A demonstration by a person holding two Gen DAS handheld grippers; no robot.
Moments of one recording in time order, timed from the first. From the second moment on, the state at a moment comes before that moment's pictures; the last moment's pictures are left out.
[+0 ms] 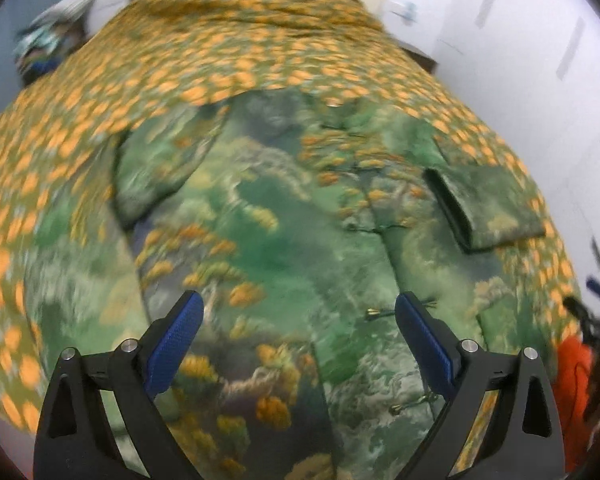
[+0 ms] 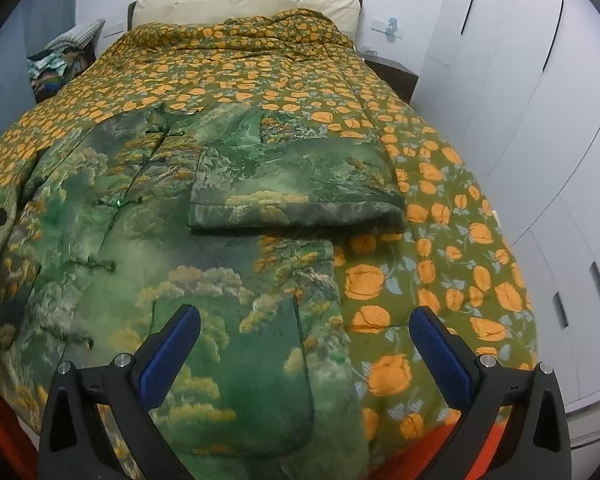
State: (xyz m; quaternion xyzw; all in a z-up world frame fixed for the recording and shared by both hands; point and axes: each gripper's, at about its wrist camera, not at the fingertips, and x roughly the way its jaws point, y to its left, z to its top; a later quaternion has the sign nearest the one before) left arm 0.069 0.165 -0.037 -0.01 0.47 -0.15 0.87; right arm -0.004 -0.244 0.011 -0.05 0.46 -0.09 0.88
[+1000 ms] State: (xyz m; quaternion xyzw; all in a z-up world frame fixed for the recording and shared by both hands) left arm 0.143 0.406 -0.135 -0.19 0.54 -0.04 0.82; right arm -0.086 -0.194 0.053 0.01 0.43 -0.10 0.90
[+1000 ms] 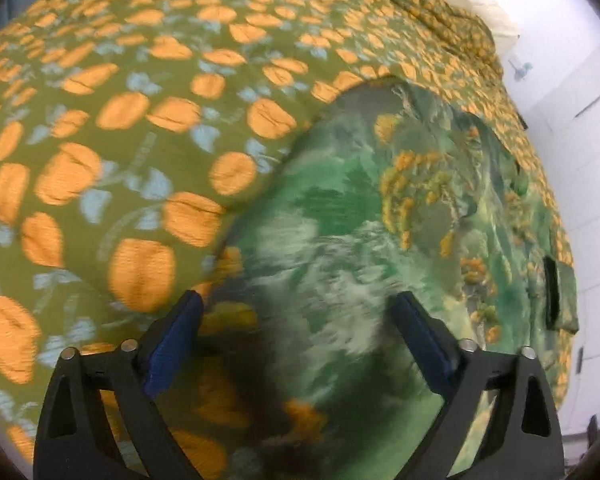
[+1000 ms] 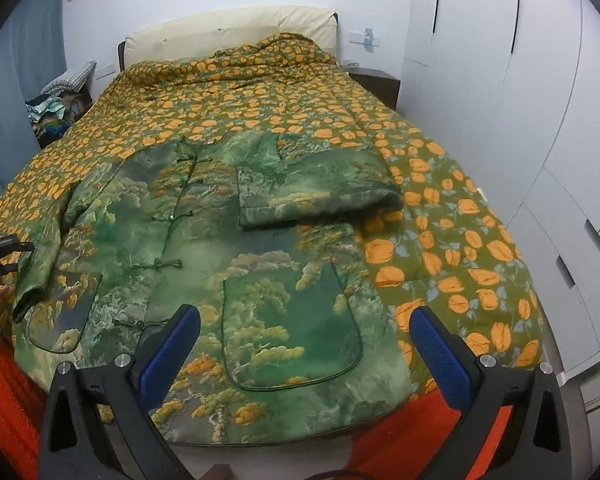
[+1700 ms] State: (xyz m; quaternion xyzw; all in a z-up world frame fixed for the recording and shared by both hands) left arm 0.138 0.399 -0.119 -0.17 0.54 0.01 0.82; right arm -0.046 -0.185 0.036 -0.04 0.43 -0.11 0.89
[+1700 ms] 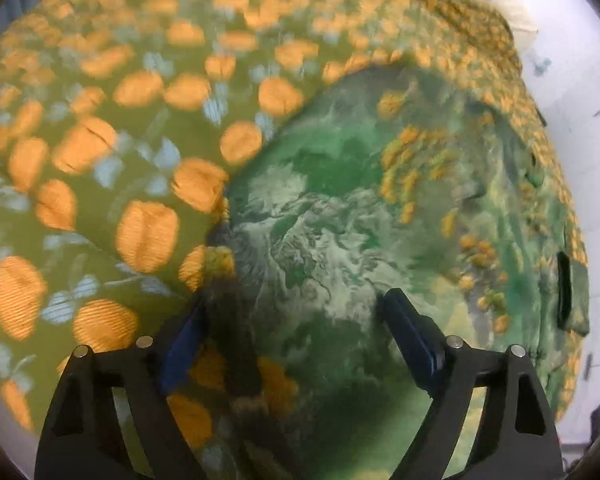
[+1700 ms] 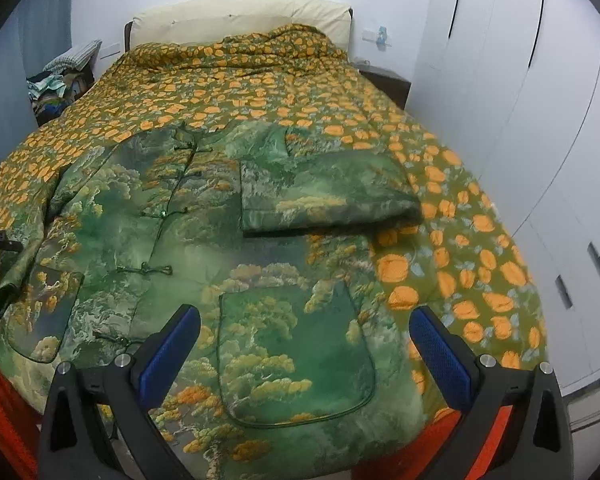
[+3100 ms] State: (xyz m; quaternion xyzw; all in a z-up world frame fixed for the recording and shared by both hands) left arm 0.031 0.285 -0.042 0.00 0.43 0.05 0.90; right arm -0.009 -0.563 0.048 0.16 0.38 -0.38 0.83
